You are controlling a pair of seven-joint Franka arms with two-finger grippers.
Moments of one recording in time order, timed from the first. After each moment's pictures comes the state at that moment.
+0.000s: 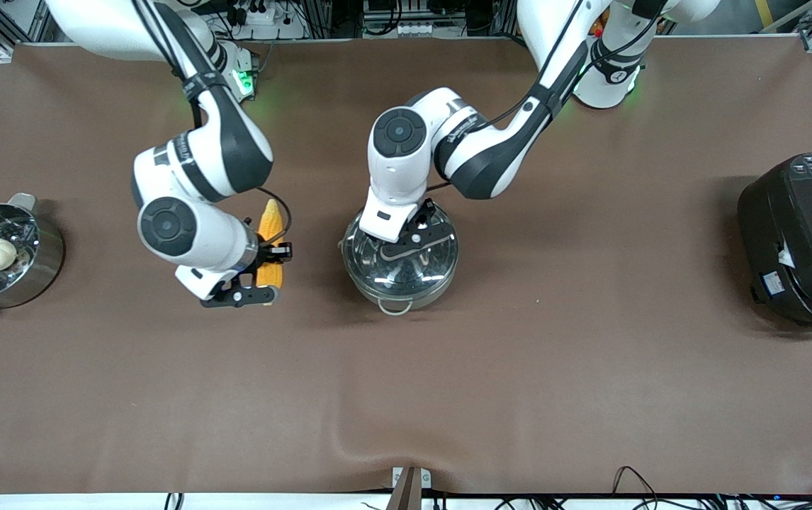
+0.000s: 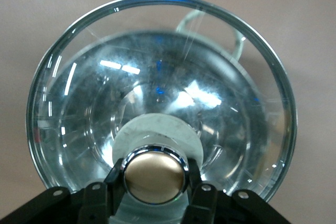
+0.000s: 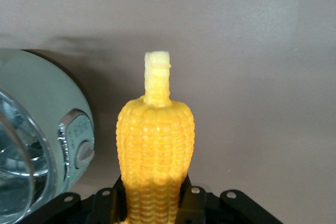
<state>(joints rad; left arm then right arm) -0.74 0.66 -0.10 -1.27 0.03 1.99 -1.21 0.32 0.44 0.09 -1.57 0.08 1.83 0.30</state>
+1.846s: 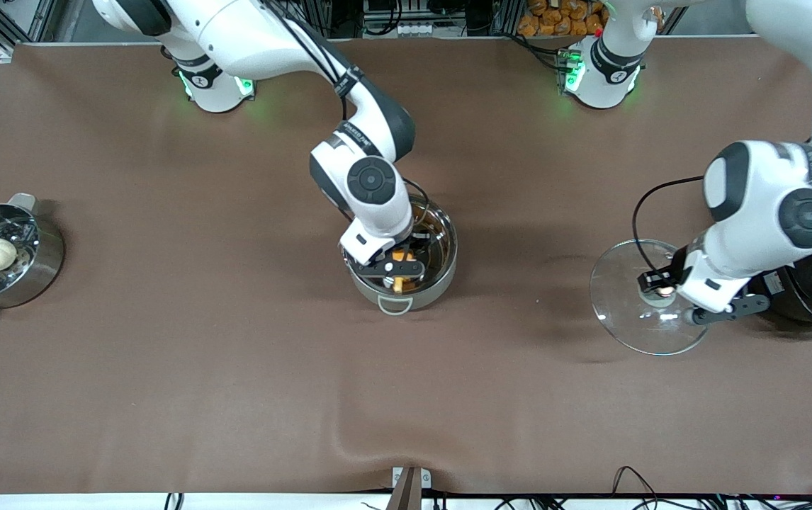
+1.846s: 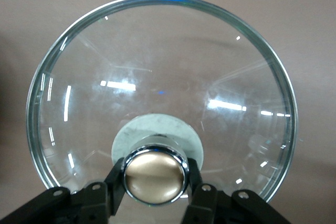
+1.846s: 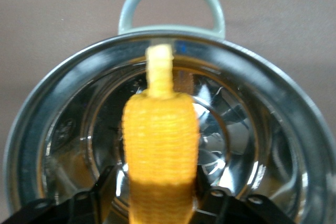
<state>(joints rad) -0.01 0.32 -0.09 -1.87 0.03 2.17 -0.32 0.68 0.71 0.08 -1.37 0.06 2.11 0.78</state>
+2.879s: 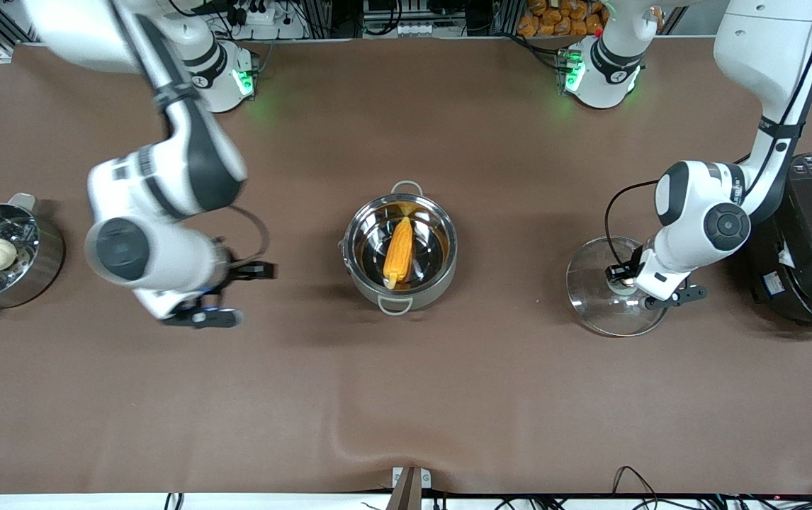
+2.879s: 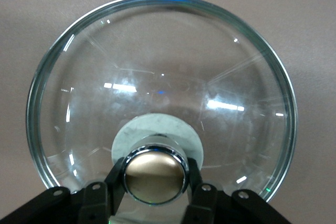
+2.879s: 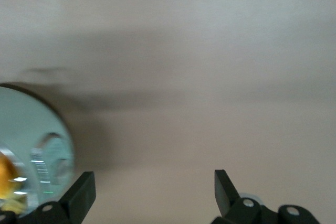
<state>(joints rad) 0.00 0.40 -0.10 -2.08 0.03 2.40 -0.32 0.20 0.50 0.05 -1.41 0.06 1.68 0.23</state>
